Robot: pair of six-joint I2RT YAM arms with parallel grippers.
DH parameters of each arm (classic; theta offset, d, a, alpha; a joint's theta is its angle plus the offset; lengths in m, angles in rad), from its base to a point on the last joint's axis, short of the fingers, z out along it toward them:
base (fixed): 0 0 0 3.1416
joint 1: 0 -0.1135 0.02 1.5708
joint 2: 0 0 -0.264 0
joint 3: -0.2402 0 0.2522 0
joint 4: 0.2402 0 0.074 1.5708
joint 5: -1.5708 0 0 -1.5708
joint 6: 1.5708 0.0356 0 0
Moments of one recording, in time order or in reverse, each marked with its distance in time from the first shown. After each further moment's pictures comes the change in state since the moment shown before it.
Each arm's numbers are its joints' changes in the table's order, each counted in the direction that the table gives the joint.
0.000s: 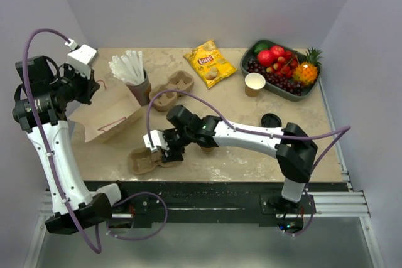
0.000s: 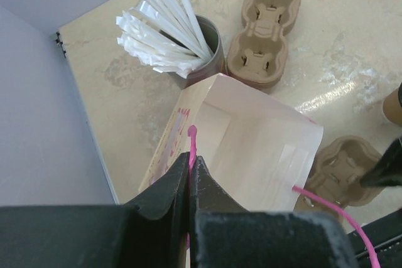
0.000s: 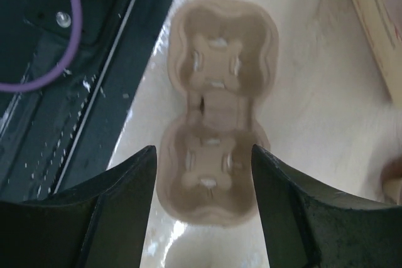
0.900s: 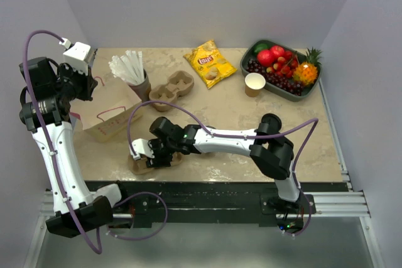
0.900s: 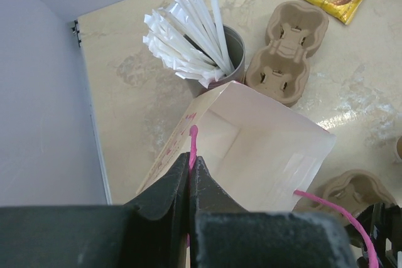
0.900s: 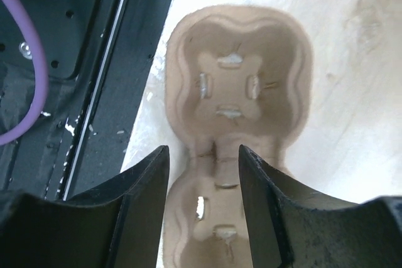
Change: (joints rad) left arm 0.000 -0.030 0.124 -0.208 0.080 -0.178; right arm -0.106 0.205 -0.106 -0.066 -0.135 0.119
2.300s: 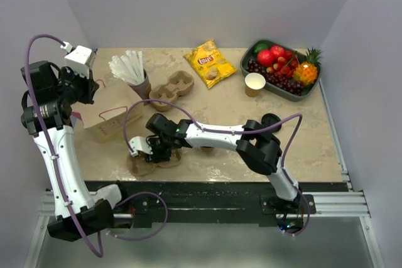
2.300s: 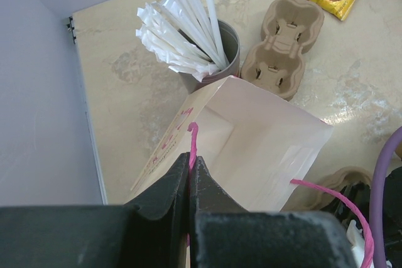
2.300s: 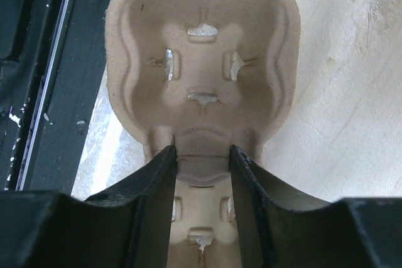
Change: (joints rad) left arm 0.000 -0.033 0.039 0.001 -0.007 -0.001; right arm 0.037 0.143 -0.158 0.130 0.000 -0.072
